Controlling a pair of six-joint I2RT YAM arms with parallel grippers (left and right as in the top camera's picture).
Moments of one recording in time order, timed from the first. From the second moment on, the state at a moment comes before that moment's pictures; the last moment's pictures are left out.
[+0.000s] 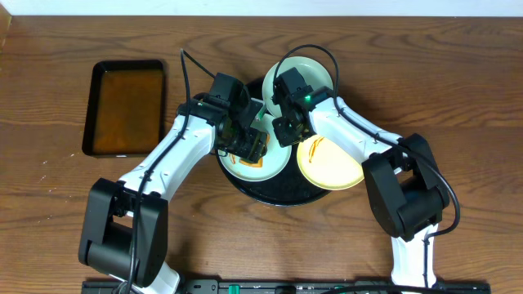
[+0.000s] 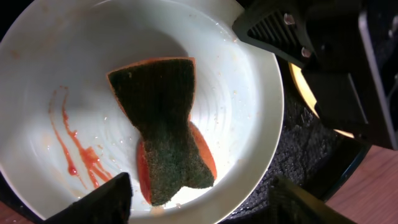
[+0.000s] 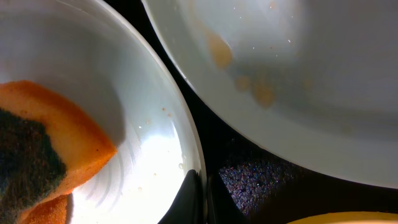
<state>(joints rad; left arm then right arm) -0.35 1.75 1.20 -0.75 0.35 0.05 0.54 2.12 1.52 -0.72 -0.09 0.20</state>
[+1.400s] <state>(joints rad) -0.40 1.89 1.20 -0.63 0.28 -0.23 0.54 2.12 1.52 -0.72 -0.09 0.19</state>
